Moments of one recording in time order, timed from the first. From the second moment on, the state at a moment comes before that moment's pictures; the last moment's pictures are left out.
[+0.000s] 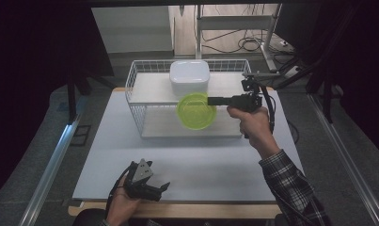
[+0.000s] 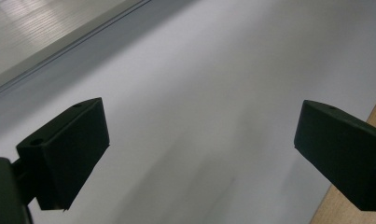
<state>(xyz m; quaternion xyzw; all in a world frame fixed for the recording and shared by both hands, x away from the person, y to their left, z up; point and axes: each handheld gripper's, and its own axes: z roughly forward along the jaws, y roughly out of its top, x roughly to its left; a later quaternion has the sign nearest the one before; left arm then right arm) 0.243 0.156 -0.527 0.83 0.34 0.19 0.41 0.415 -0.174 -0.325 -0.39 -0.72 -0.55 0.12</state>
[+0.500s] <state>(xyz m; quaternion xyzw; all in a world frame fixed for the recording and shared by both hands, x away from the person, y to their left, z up) 0.243 0.157 -0.526 0.83 0.34 0.19 0.41 0.442 -0.167 -0.285 -0.42 -0.69 -0.58 0.10</state>
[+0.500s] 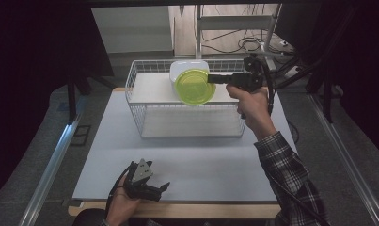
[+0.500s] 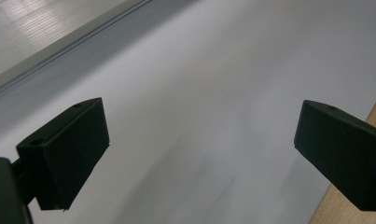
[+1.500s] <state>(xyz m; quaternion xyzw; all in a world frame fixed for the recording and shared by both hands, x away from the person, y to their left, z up) 0.243 0.154 -0.527 0.84 0.33 0.18 0.40 0.500 -0.135 -0.263 -0.51 -0.63 -0.59 0.05</state>
